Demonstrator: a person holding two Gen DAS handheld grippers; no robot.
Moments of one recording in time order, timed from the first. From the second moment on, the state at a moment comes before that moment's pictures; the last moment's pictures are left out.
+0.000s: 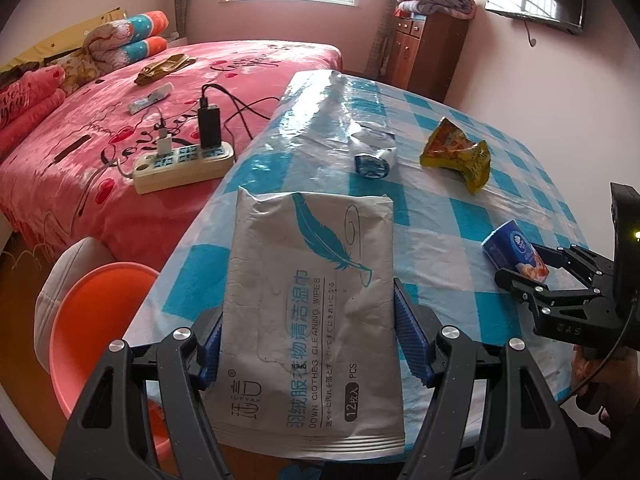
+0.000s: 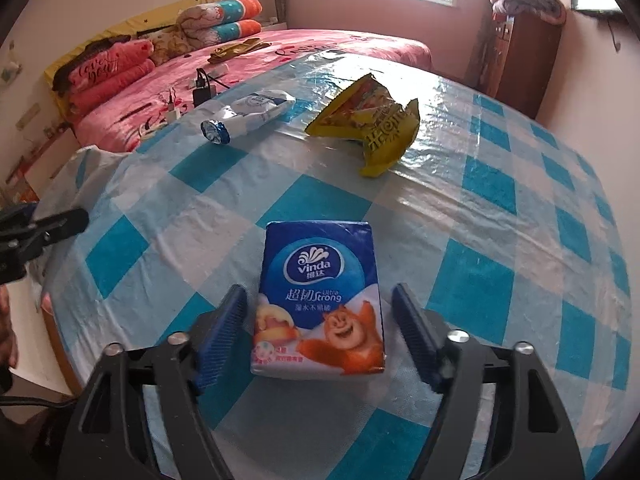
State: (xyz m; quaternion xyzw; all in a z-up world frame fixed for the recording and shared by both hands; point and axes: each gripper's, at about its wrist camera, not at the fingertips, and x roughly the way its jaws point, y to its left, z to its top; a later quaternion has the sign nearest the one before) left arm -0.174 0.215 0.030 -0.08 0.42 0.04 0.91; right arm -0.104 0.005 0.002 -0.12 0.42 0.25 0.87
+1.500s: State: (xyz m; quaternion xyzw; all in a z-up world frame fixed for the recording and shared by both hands) left arm -0.237 0.371 -0.007 -0.14 0.43 0.23 0.86; right arm -0.180 0.264 0.066 -0.22 0.33 0.51 0.76
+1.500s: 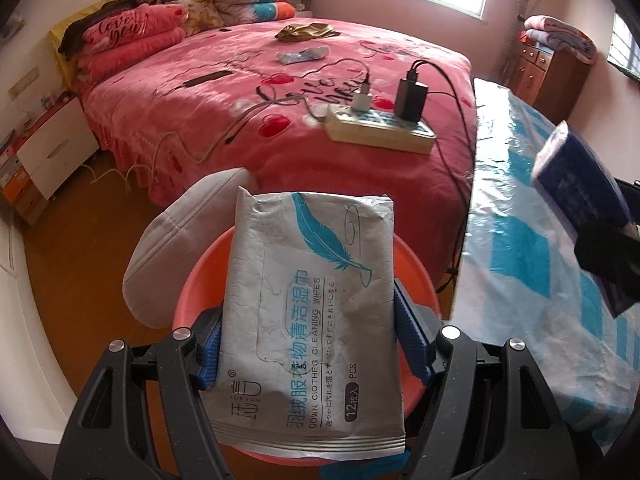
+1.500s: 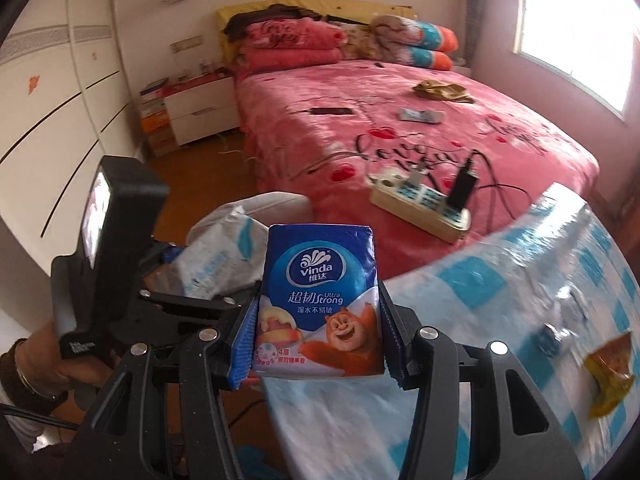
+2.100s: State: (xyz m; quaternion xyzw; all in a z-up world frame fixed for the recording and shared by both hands) left arm -0.239 0.395 -0.033 -0.17 0.46 0.25 0.84; right arm -0.191 0.306 0.037 -0.24 0.33 0.54 0.74
